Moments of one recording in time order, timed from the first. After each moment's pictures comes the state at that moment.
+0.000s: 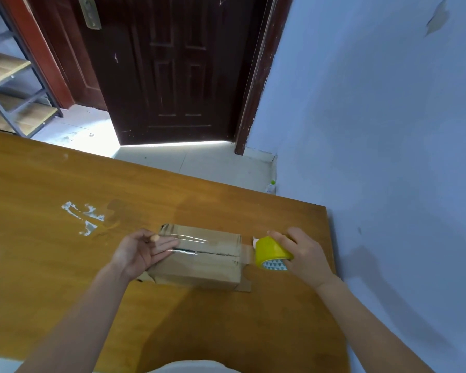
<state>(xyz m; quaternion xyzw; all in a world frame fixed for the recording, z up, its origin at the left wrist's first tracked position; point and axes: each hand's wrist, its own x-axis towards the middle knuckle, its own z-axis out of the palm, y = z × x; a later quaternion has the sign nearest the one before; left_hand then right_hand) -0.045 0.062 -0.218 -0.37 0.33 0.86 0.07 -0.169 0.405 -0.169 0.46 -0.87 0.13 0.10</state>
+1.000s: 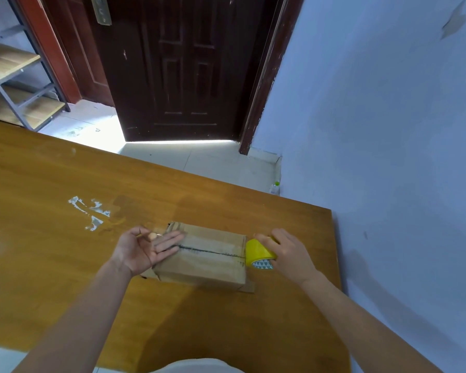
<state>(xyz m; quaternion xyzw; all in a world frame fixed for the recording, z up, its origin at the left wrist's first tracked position) -0.039 0.053 -0.216 -0.34 0.19 0.92 0.09 -0.169 0.370 -0.185 0.49 -0.87 0.07 0.07</state>
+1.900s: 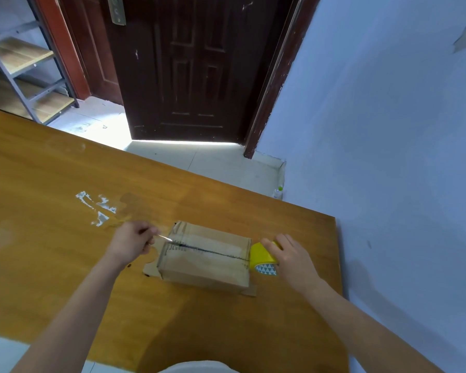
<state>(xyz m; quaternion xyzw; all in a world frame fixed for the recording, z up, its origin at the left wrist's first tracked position) -0.024 0.040 -0.192 -0.35 0.75 0.56 0.01 -0.164 0.368 -0.186 0.47 -0.88 0.03 0.04</state>
